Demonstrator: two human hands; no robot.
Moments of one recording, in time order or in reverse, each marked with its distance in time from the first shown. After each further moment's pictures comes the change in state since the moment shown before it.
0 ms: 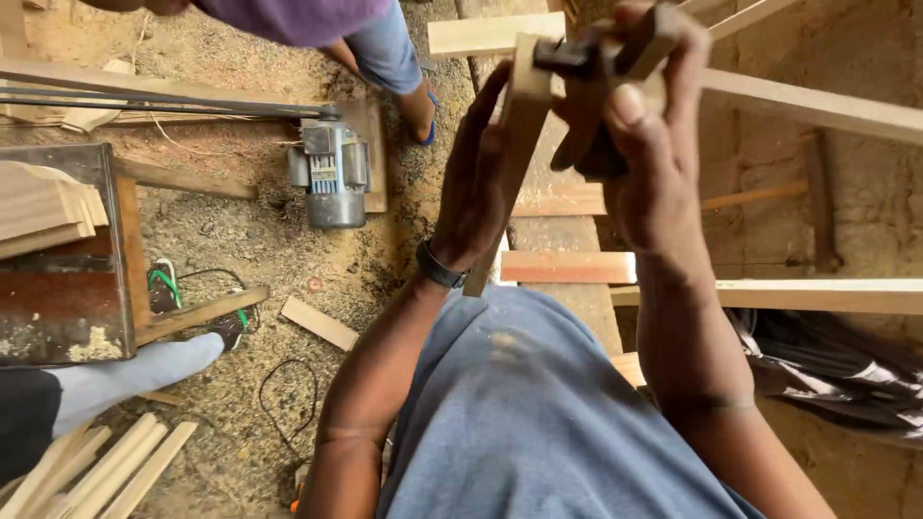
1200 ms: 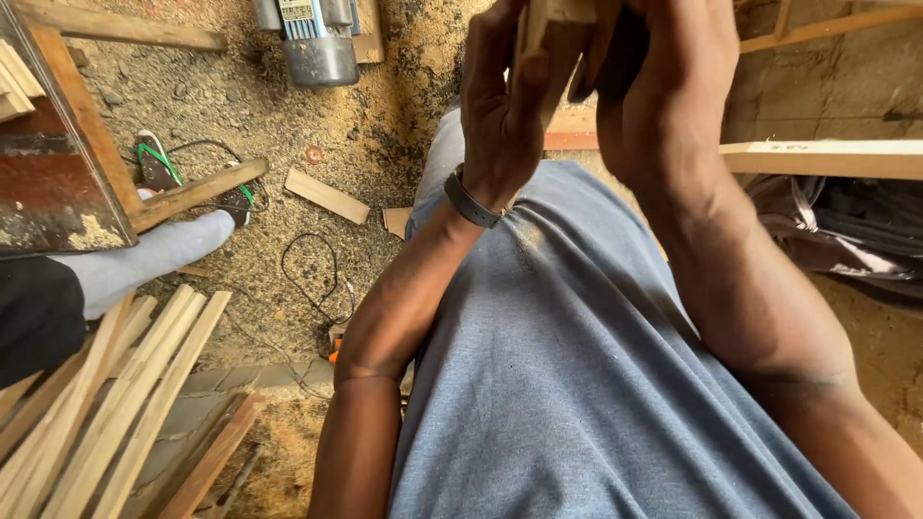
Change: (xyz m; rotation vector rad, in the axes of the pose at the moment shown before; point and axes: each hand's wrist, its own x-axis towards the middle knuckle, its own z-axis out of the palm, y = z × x) left_hand -0.069 -0.073 0.039 0.108 0.220 -0.047; right_hand -0.058 0.089 -0.004 0.158 0.413 0.391
